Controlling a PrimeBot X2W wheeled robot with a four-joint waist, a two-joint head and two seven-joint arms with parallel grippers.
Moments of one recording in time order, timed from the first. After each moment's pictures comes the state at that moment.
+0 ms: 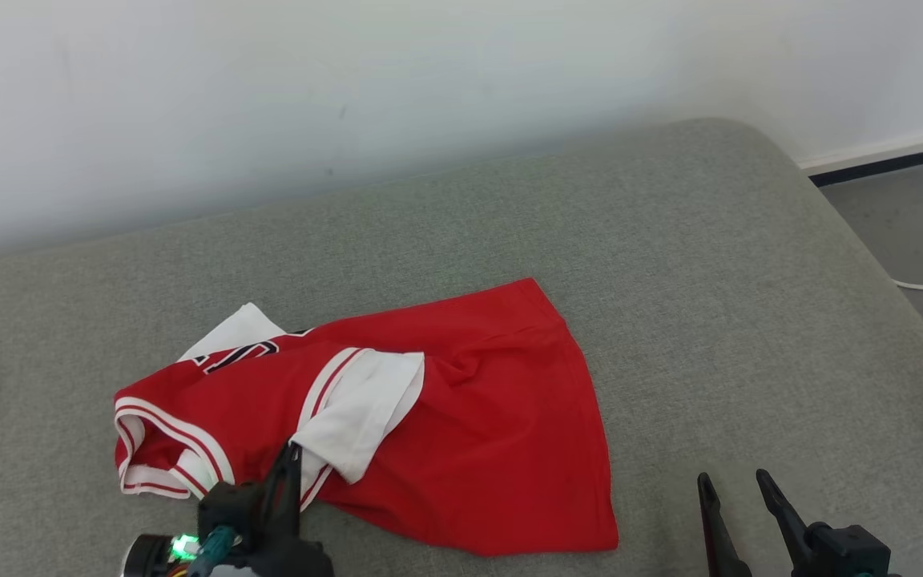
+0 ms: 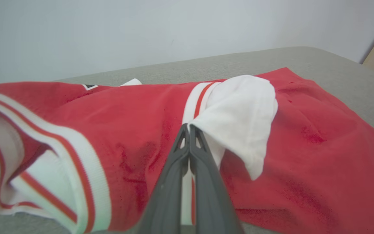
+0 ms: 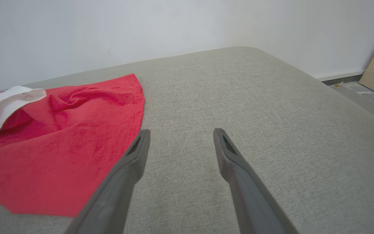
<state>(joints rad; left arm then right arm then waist) -0.25 0.09 -0.23 0.57 -0.20 -0.01 -0.26 0.04 -0.05 0.02 0.25 0.14 0.13 -0.18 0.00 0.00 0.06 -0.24</state>
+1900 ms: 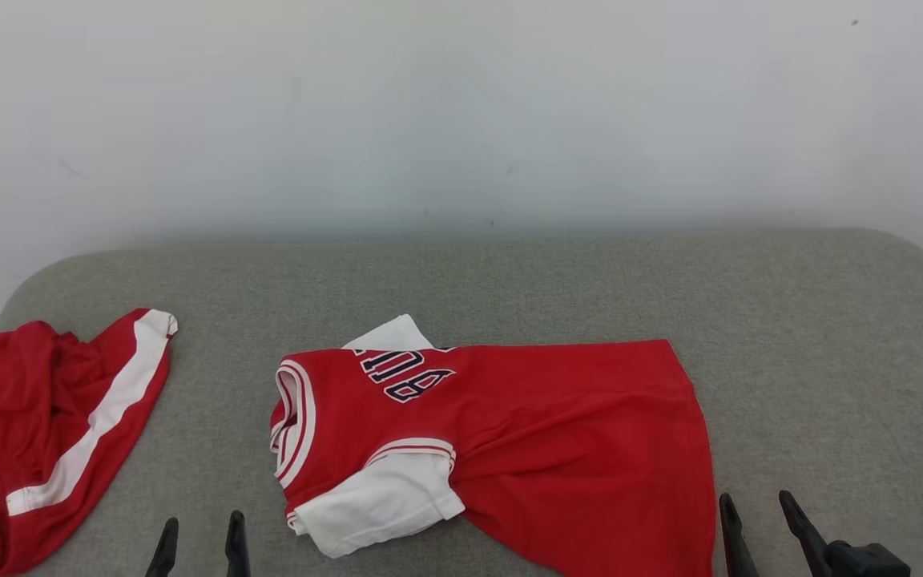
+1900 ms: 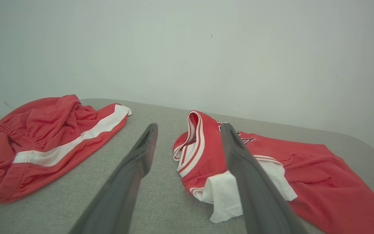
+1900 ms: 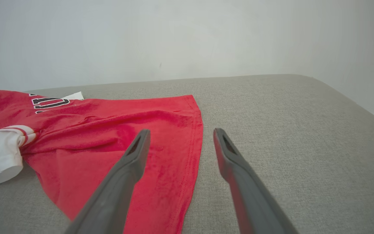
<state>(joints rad) 0.17 0.05 0.01 0.02 -0.25 -0.11 -0.26 0.10 -0.05 -0.03 0.19 0.11 0.13 -0.13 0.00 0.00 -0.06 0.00</state>
